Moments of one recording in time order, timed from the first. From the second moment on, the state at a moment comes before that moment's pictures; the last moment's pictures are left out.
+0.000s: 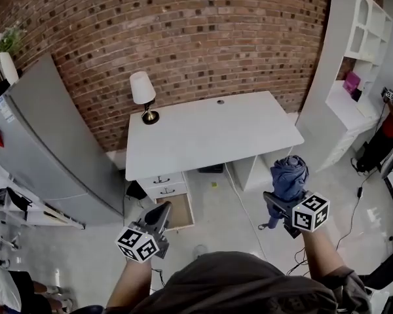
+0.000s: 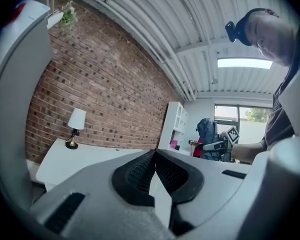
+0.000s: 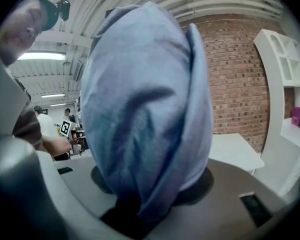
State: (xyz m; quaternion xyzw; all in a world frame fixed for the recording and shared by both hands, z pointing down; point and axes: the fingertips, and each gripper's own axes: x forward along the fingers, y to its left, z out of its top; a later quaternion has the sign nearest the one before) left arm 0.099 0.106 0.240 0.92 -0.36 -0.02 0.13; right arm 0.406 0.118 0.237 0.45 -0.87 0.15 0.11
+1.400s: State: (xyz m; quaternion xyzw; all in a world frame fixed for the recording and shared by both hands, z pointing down) left arm 0.188 -0.227 0.258 0.88 -0.45 -0.04 0.15; right arm 0.507 -0.258 0.269 0.37 -0.90 0.18 0.13
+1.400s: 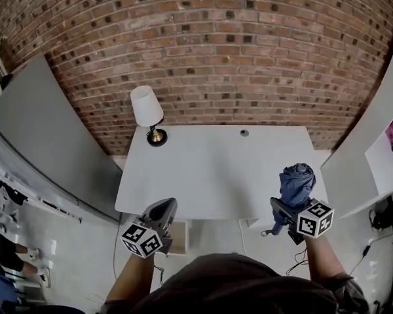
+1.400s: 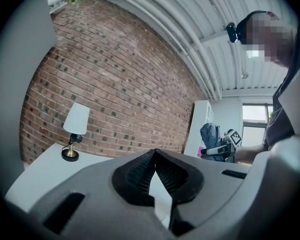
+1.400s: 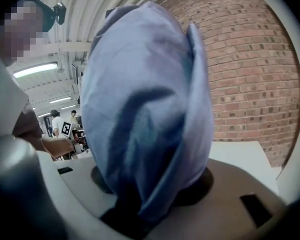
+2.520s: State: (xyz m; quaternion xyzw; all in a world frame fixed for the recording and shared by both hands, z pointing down) left arm 0.107 -0.228 0.284 0.83 -0.53 -0.04 0.16; right arm 0.405 -0.316 0.275 0.29 -0.92 0.16 0.21
